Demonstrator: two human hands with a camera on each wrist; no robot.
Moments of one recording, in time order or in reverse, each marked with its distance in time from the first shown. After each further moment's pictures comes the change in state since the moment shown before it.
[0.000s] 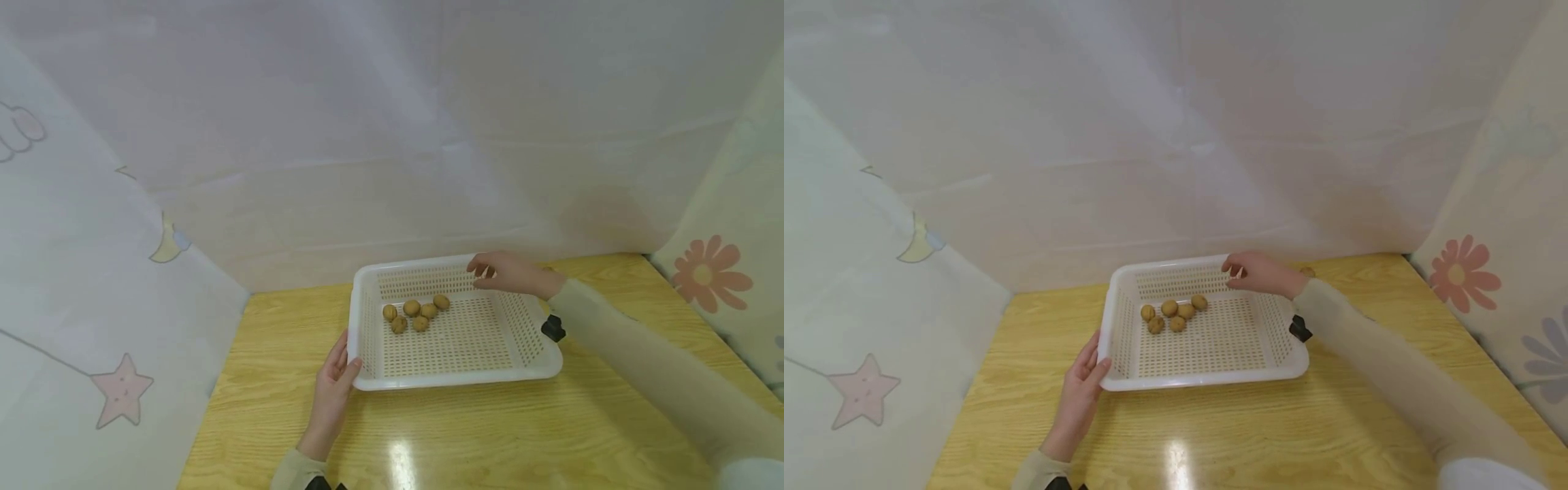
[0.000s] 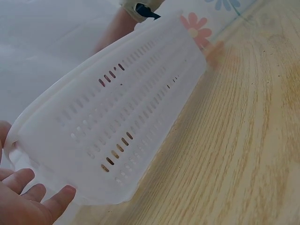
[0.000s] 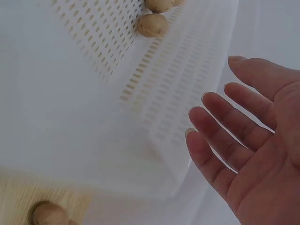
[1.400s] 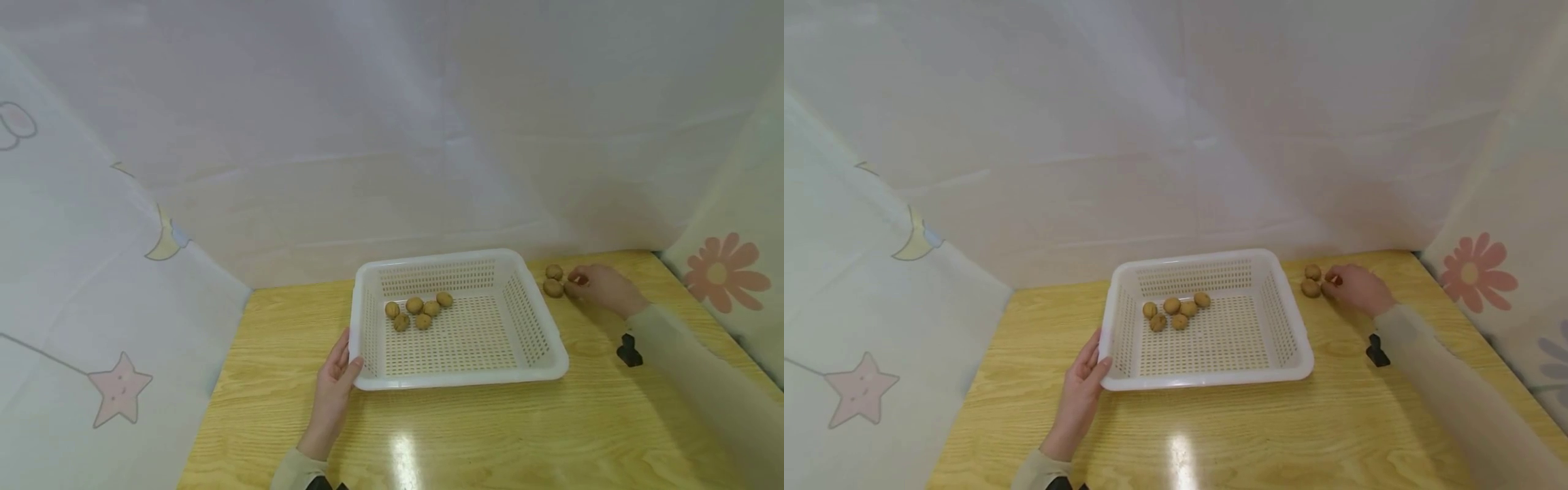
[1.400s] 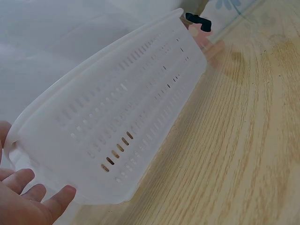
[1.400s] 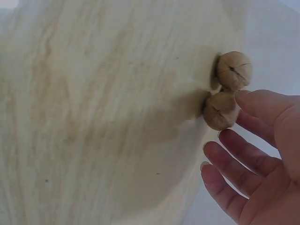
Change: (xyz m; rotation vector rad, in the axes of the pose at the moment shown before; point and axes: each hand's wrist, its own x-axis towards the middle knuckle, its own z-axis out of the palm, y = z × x) left_hand 0.004 -0.004 0.000 -0.021 0.009 0.004; right_hand -0.096 0.155 0.005 -0.074 0.084 0.355
